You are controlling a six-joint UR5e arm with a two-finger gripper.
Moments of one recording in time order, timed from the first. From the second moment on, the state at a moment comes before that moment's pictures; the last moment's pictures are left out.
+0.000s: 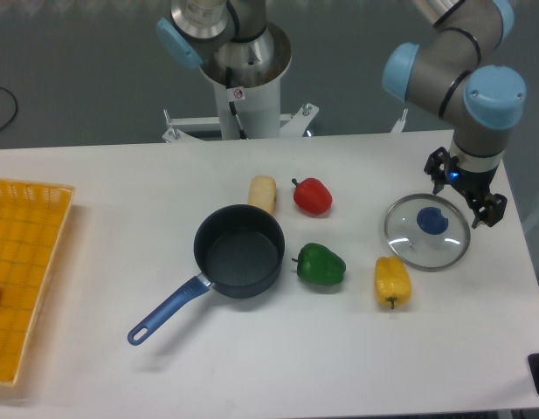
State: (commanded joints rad) arm 2.88 -1.96 -1.58 -1.05 1.62 1.77
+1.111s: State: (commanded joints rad) arm 2.84 -2.00 -1.61 -0.95 1.47 1.27
